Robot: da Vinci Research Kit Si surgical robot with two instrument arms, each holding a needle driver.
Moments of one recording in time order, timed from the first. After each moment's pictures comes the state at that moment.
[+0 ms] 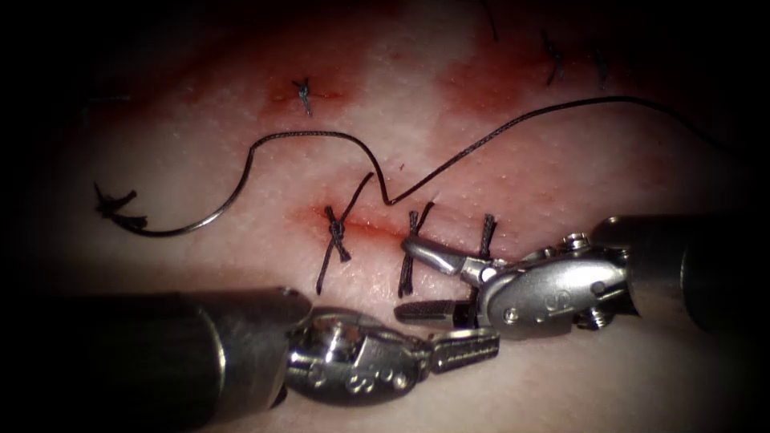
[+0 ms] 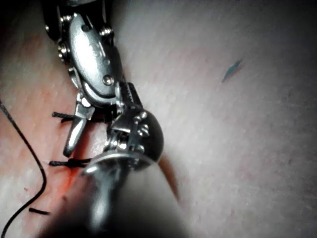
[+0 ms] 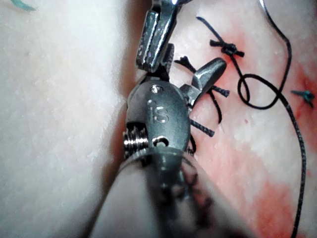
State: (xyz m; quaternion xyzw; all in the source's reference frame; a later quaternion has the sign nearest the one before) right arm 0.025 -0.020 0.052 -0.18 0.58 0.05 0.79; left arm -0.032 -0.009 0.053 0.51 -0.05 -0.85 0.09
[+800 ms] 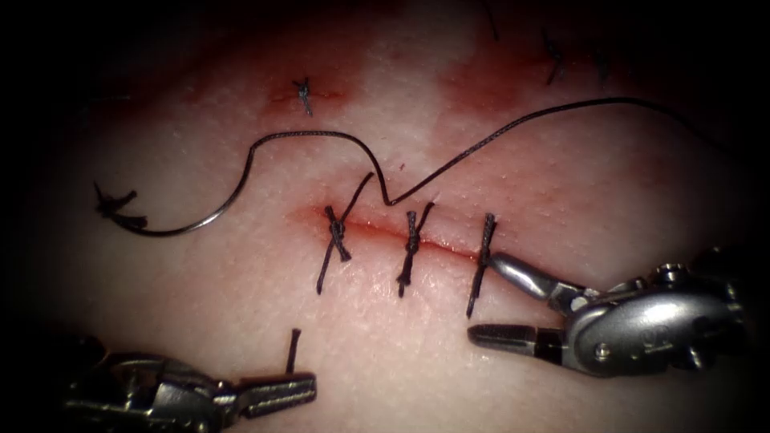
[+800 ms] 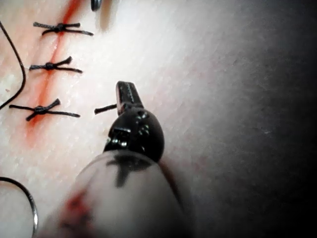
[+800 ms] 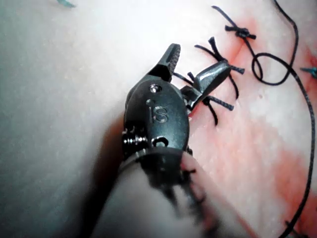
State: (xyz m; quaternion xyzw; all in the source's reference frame) right arm 0.018 -0.021 0.045 -0.20 0.54 0.08 0.81; left arm -0.015 -0.013 0.051 0.50 -0.01 -0.87 0.03
